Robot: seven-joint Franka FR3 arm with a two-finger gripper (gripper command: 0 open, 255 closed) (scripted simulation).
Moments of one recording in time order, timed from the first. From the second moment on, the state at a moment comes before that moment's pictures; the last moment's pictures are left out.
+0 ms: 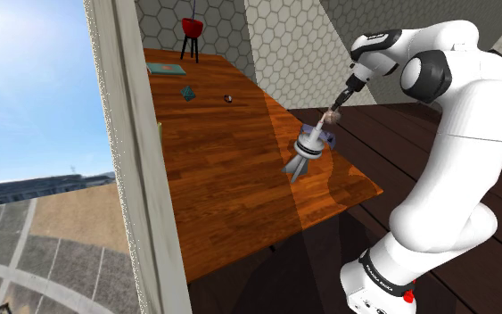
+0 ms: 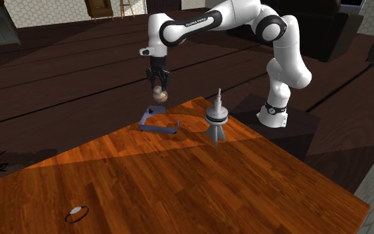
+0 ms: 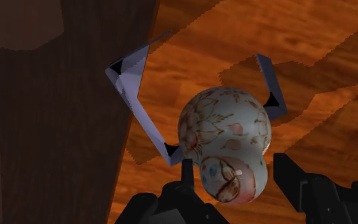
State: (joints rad) arm -0.50 0.45 -0.43 -1.49 0.43 1.93 -1.18
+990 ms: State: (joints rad) arm -0.50 0.51 -0.41 -1.59 0.48 2.08 -1.24
